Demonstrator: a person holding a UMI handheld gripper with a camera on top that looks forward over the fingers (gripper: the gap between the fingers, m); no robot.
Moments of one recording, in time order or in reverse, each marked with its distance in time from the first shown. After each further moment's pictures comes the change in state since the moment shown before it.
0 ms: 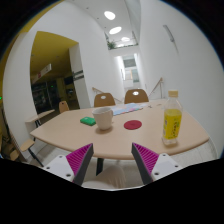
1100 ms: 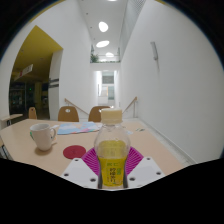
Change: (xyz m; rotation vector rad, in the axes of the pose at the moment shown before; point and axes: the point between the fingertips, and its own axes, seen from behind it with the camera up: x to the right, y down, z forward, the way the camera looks) arm 0.211 -0.085 0.095 0.180 0.311 -0.103
